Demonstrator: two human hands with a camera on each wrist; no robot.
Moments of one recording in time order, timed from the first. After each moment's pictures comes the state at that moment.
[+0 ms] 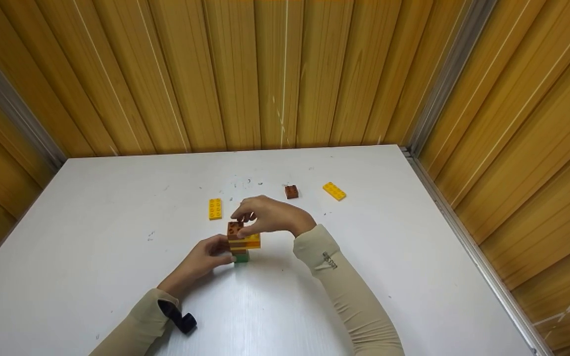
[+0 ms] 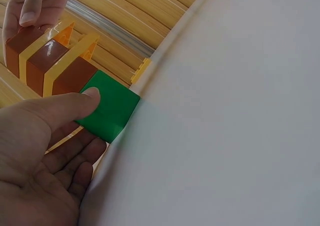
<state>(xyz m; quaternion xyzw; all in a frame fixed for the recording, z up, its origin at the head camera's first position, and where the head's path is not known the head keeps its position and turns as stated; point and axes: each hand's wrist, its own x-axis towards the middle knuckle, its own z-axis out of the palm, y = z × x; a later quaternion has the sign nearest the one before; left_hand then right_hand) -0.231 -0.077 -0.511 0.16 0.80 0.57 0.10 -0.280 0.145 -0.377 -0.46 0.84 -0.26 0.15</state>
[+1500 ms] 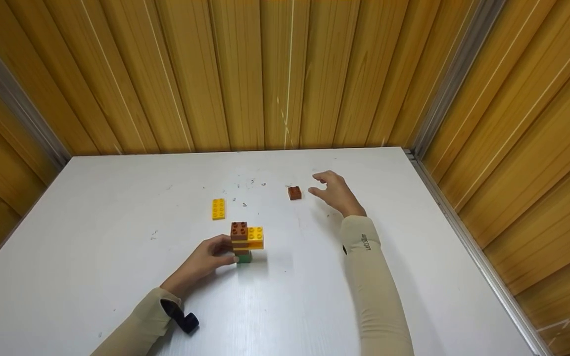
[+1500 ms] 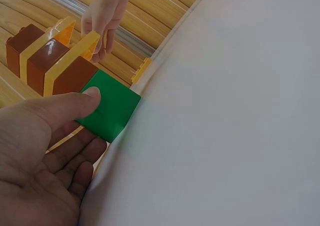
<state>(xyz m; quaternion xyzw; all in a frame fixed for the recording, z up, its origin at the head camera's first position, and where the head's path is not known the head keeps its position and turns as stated) -0.233 -0.078 -0.514 0.16 0.80 0.57 0.10 -0.352 0.264 -0.421 -0.13 0.92 -0.37 0.03</state>
